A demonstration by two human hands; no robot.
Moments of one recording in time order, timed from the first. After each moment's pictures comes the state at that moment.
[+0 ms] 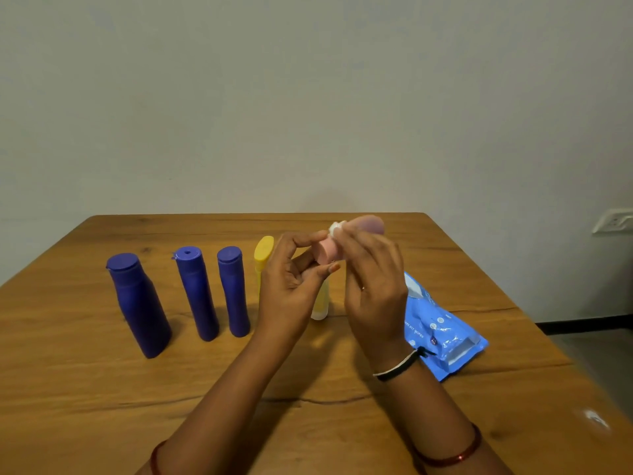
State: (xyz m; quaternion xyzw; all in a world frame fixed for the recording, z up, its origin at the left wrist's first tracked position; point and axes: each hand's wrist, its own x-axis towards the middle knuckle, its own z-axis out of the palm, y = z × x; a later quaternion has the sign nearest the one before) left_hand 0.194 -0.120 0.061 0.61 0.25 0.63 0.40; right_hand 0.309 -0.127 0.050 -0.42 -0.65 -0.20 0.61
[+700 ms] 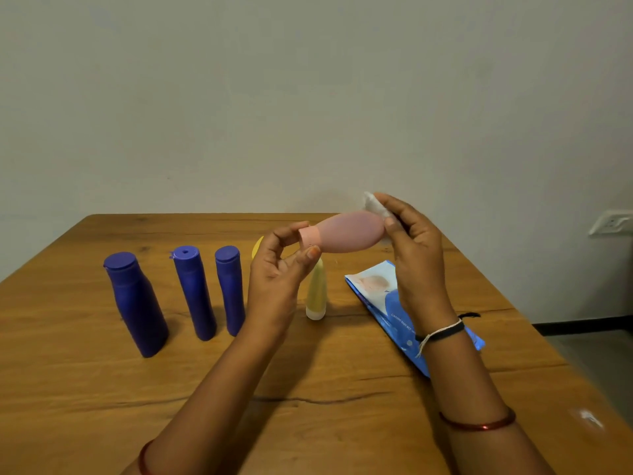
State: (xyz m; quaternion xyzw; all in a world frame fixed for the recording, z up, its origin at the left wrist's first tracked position) left_hand 0.189 -0.113 0.066 0.52 0.27 0.65 0.49; right_hand 0.351 -0.114 0.090 -0.43 -0.52 0.22 0.70
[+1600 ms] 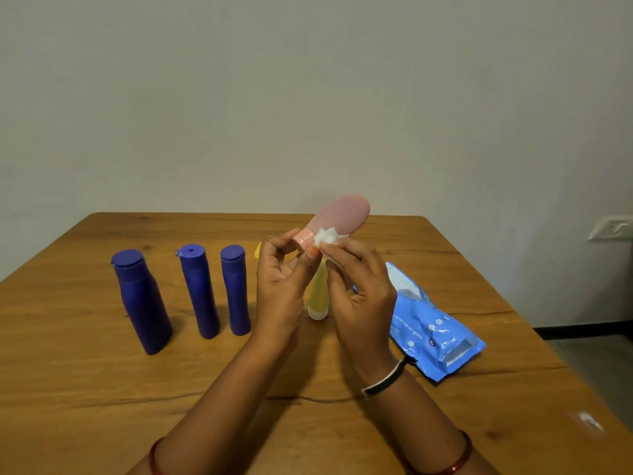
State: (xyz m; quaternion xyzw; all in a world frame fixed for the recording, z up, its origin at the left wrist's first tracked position) left_hand 0.197 -0.124 0.066 0.44 0.25 0.68 0.53; right_hand 0.286 -0.139 0.049 -0.41 -0.61 -0.08 0.67
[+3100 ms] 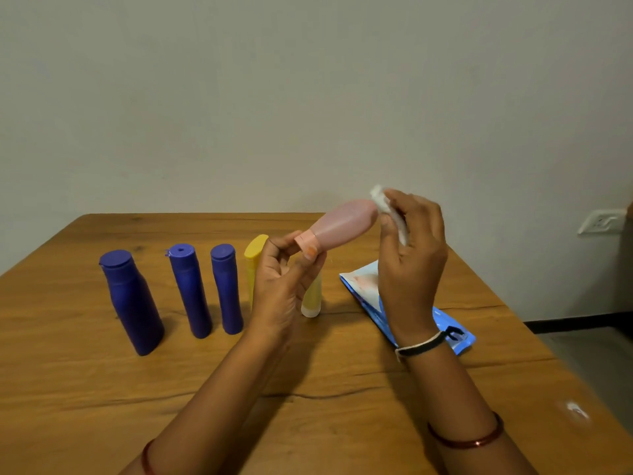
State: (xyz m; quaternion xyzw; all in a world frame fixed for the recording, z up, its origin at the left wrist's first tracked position) left_hand 0.202 -0.122 0.064 0.36 0.21 0.66 0.63; right_hand 0.334 -0.139 0.092 -0.48 -0.55 -0.13 0.67
